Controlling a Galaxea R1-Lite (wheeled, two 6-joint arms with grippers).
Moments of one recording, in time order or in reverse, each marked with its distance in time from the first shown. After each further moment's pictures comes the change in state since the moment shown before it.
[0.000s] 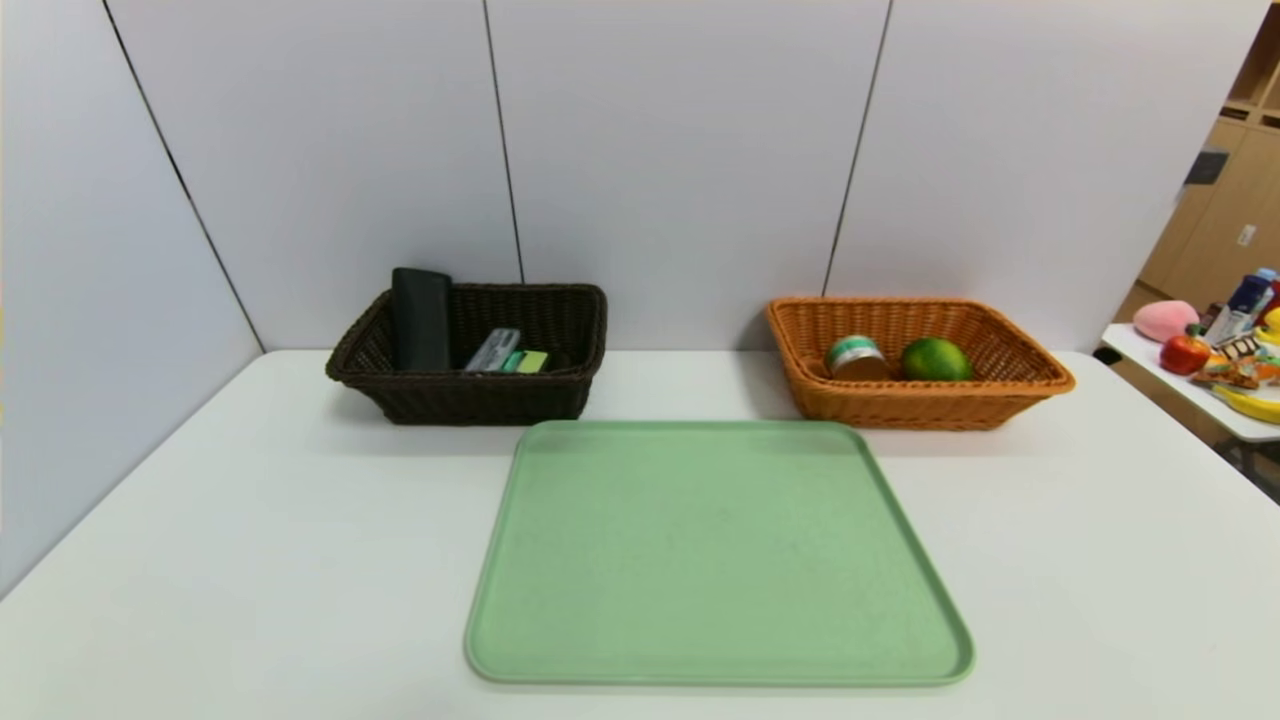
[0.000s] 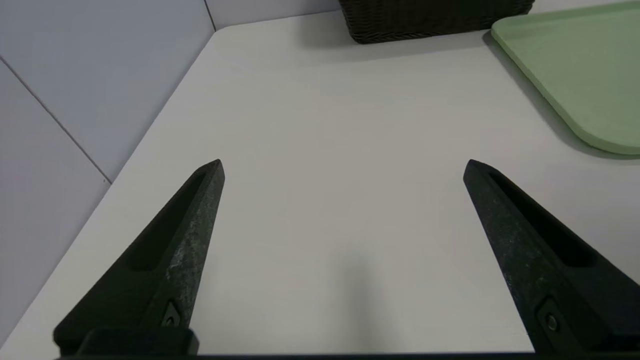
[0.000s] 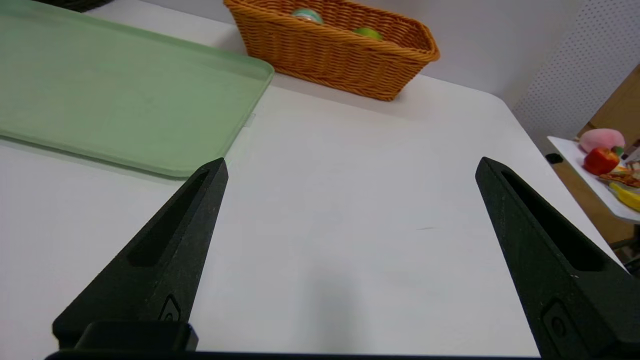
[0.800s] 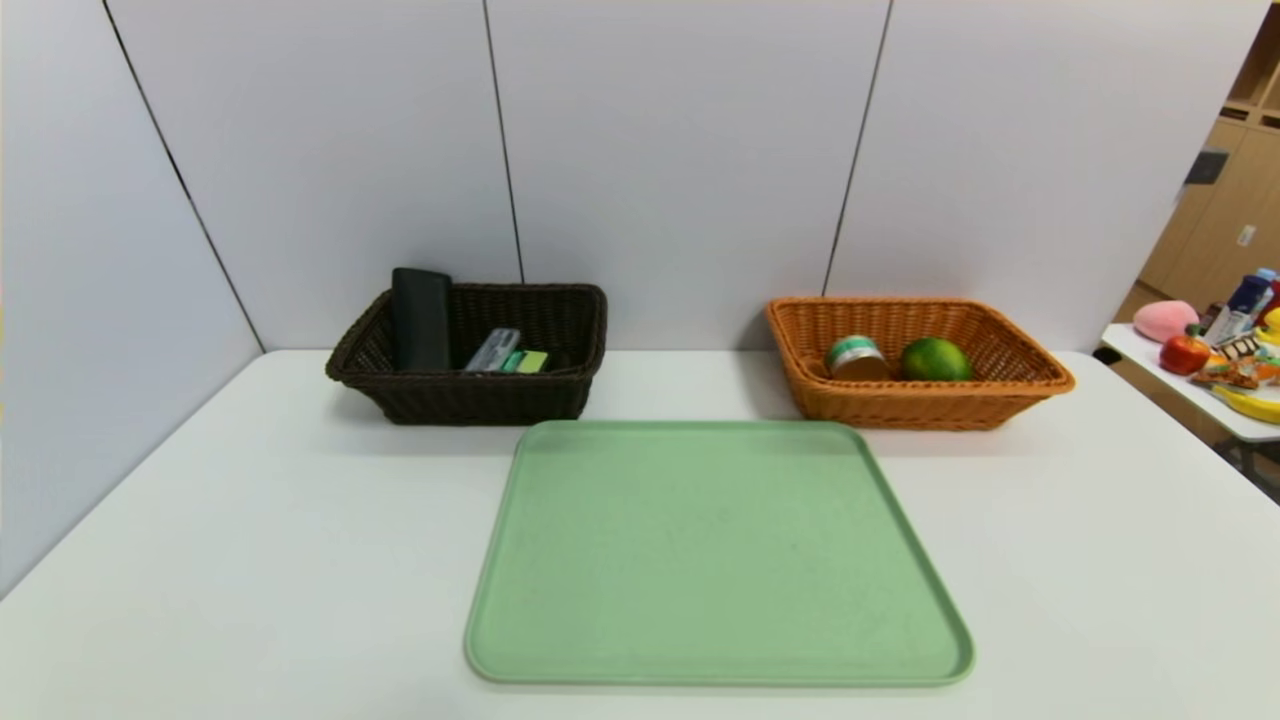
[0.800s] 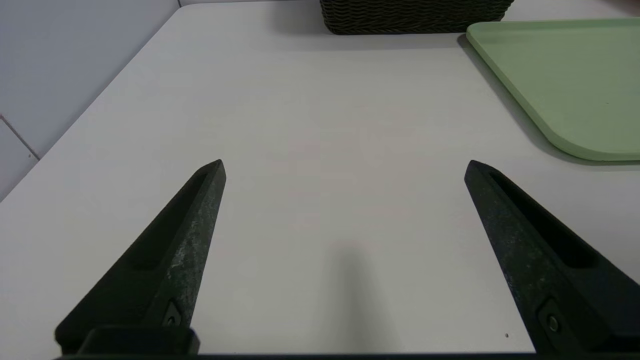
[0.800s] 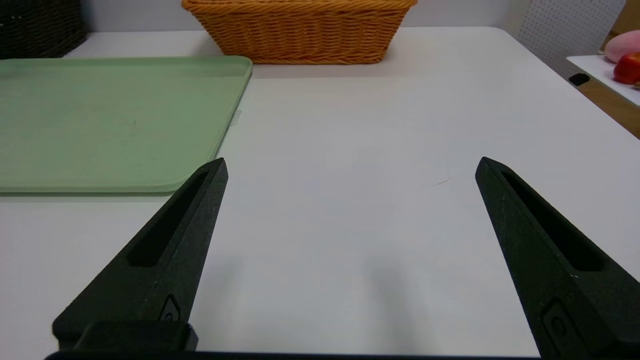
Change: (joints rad) left arm 0.002 -0.005 0.096 -0.103 -0.054 -0.120; right arm -0.001 -0.007 0.051 -0.009 -0.084 0.236
